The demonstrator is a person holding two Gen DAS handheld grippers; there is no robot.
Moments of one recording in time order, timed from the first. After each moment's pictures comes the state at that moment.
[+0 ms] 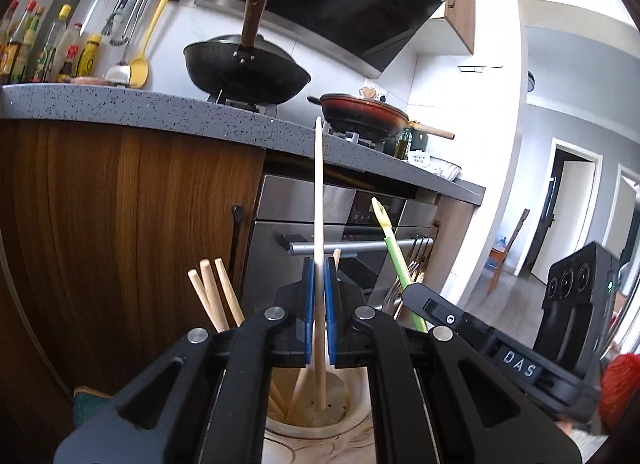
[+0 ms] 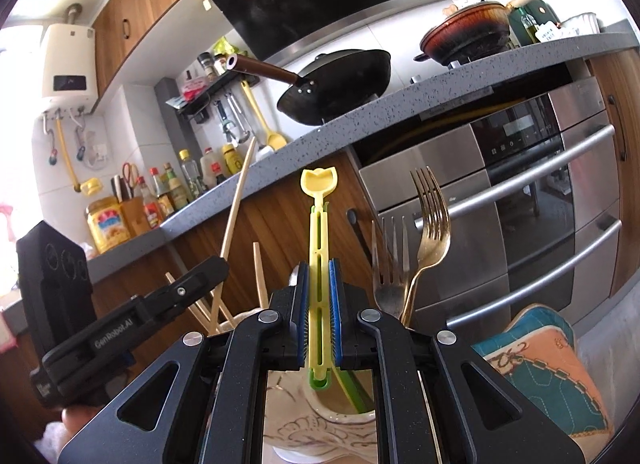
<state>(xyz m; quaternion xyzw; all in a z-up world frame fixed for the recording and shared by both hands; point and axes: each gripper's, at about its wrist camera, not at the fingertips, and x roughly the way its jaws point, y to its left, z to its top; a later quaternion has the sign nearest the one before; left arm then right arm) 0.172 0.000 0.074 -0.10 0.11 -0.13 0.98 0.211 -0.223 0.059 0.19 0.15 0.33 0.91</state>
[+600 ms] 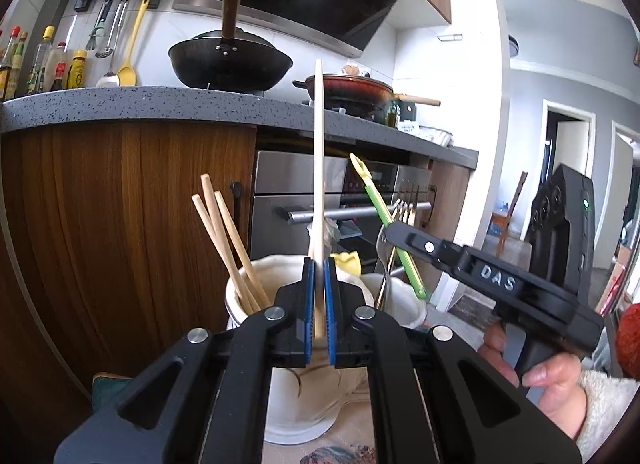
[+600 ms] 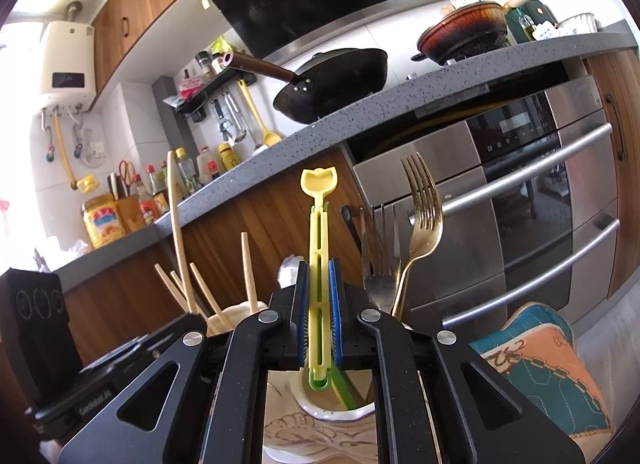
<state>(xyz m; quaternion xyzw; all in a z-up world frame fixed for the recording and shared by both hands) 0.142 -0.006 0.050 -0.04 0.14 -0.14 0.98 0.214 -0.224 0.049 0.19 0.14 0.32 0.92</state>
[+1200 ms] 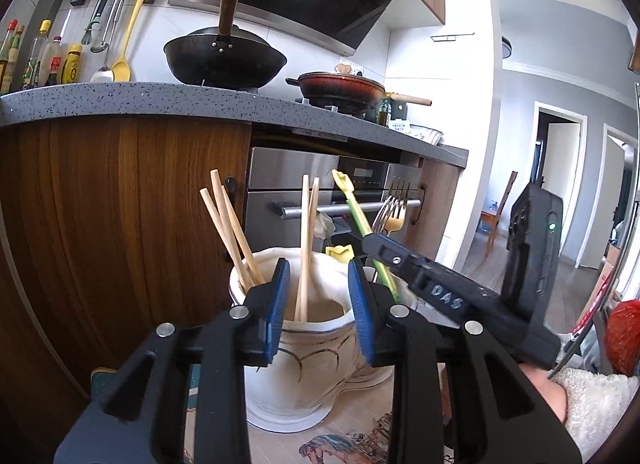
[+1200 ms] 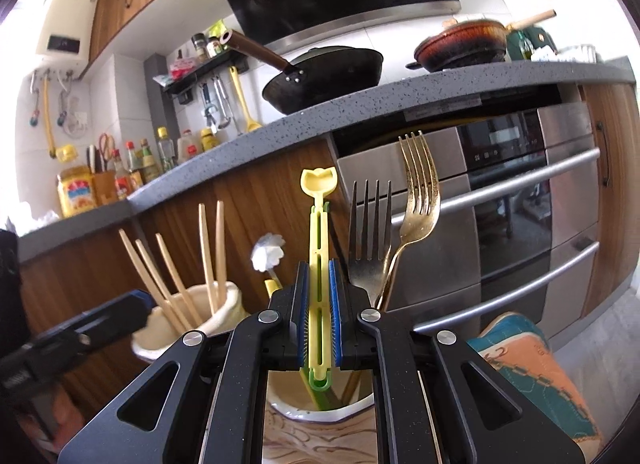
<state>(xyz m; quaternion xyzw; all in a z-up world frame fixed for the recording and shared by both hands) 0.138 0.006 0.051 -0.05 0.14 -0.16 0.98 0.211 -0.202 0.037 0.12 0.13 0.27 0.95</state>
